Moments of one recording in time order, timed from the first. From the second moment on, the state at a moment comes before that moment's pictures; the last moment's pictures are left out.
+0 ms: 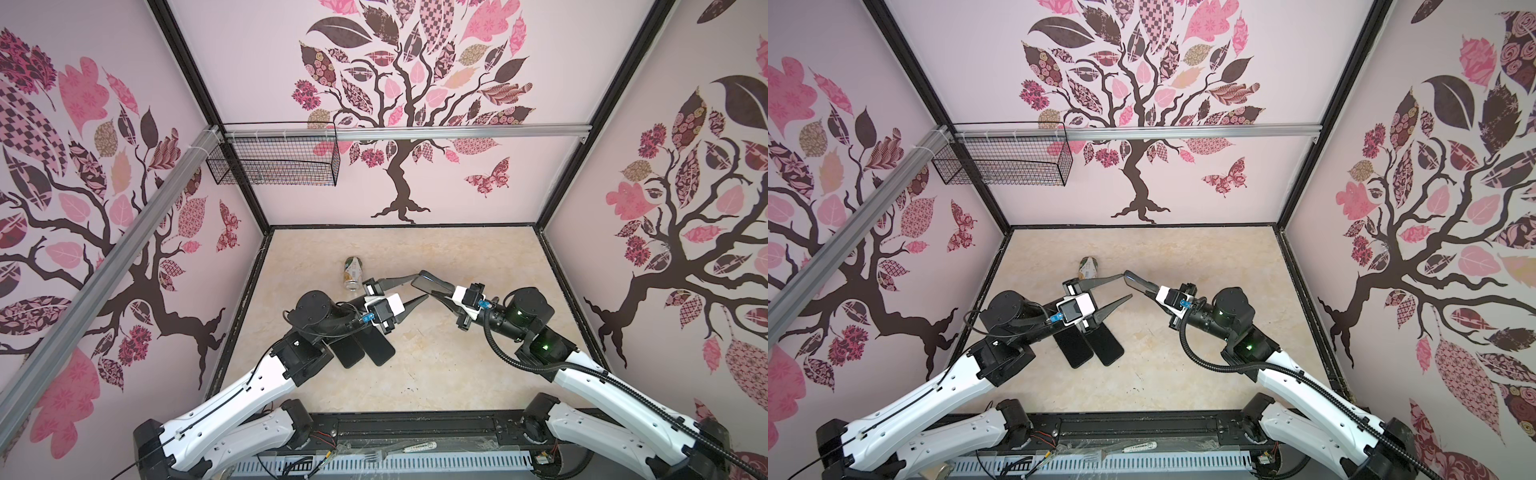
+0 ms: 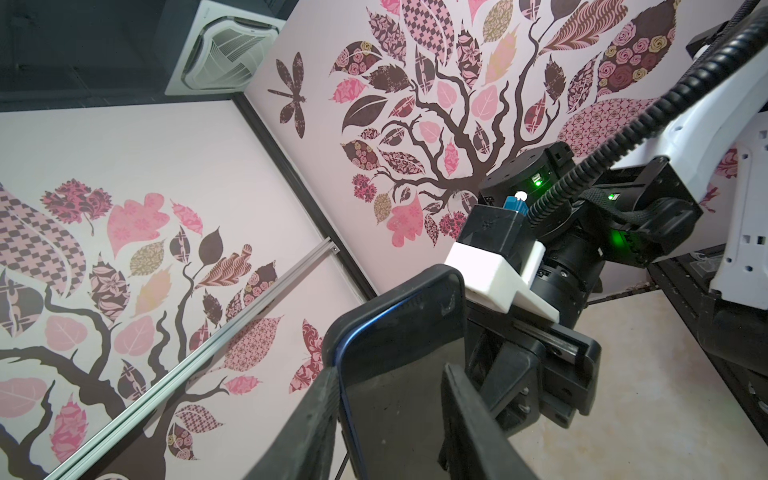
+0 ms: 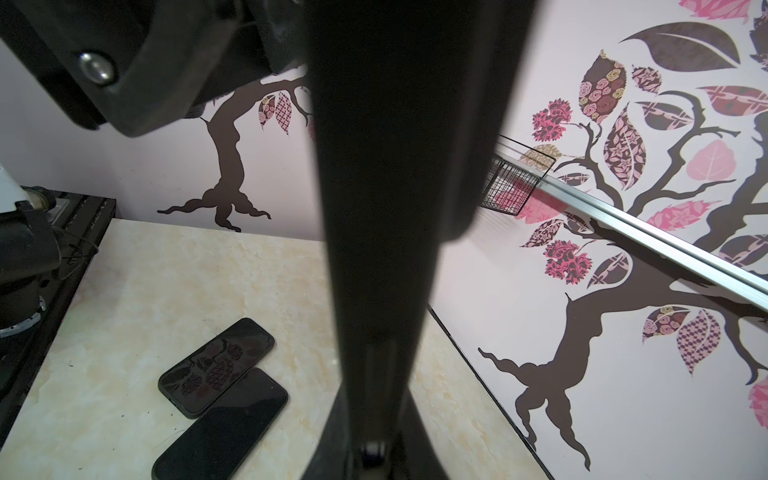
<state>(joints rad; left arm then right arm) -0.86 0.93 0.87 0.32 0.34 0.53 0.69 0.88 0.68 0.26 -0.40 -0.42</state>
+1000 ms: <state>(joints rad) -0.86 0.94 0.87 0.25 0.34 0.58 0.70 0.87 0.68 0.18 -0.36 -0.55</state>
